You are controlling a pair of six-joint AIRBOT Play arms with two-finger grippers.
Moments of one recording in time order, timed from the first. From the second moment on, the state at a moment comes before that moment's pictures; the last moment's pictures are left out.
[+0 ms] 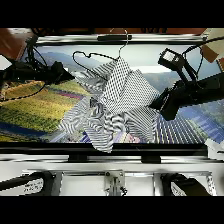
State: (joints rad) left arm -0.01 -1.37 1.48 0.84 -1.18 -1.48; right arm 0.11 -1.03 1.40 -1.10 1.62 0.78
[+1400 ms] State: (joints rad) left arm -0.05 -1.40 1.52 0.85 -1.23 -1.41; right arm 0.12 -1.00 1.40 -1.08 1.77 0.89
